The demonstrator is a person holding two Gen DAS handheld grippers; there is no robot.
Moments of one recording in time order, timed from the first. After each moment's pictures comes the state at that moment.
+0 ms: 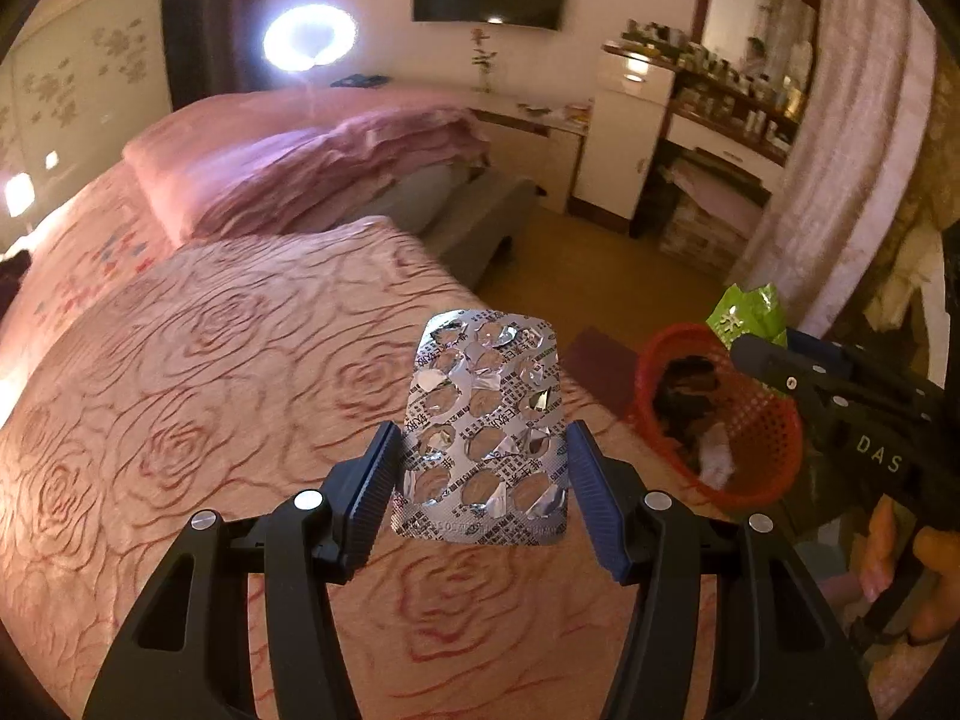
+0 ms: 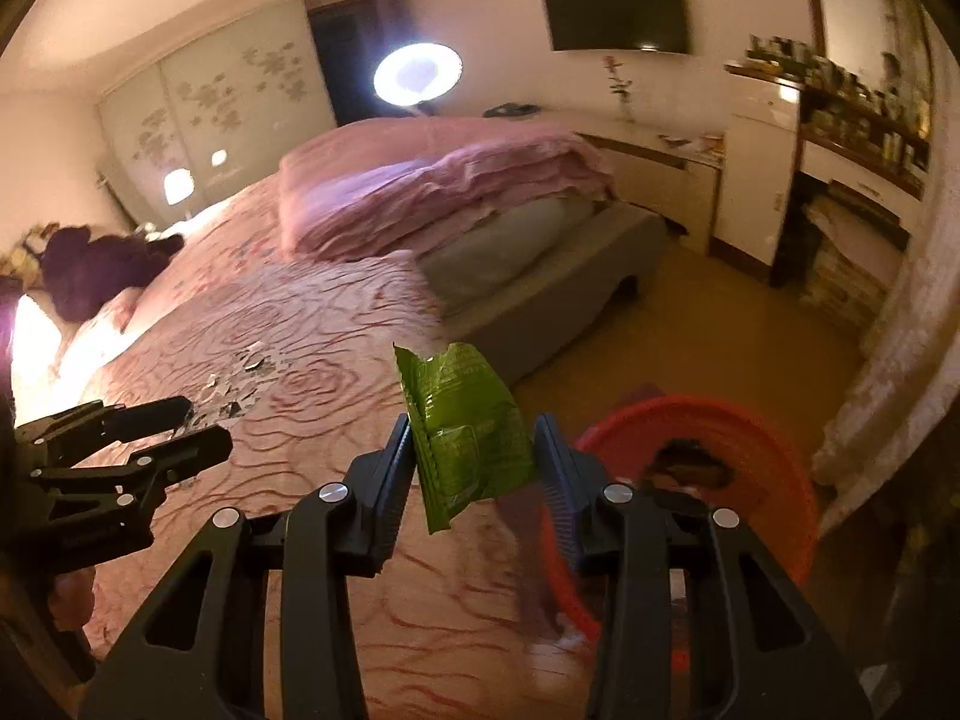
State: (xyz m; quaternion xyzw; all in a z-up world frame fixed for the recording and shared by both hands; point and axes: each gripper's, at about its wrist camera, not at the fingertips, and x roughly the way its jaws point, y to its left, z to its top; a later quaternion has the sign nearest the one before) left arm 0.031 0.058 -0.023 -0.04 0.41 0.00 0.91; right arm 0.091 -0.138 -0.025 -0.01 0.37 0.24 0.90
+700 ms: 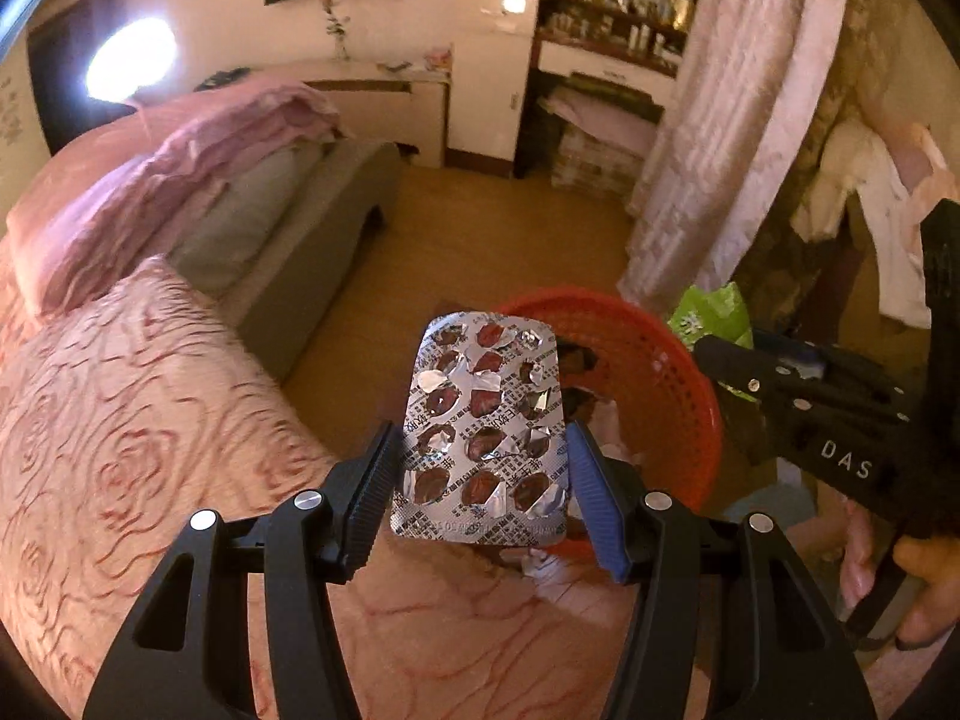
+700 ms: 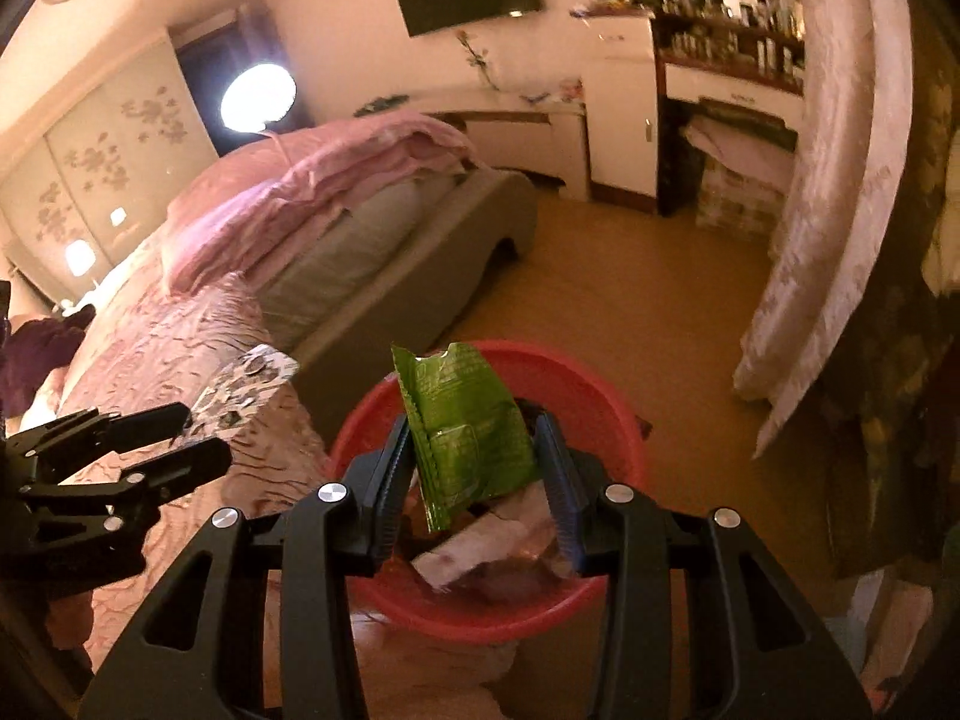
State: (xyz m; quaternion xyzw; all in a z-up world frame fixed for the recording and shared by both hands) left arm 0.111 -0.067 -0.061 0.02 0.46 -0.13 0.88; right arm 0.122 -0.253 -0.068 0.05 0.42 0.12 0.90
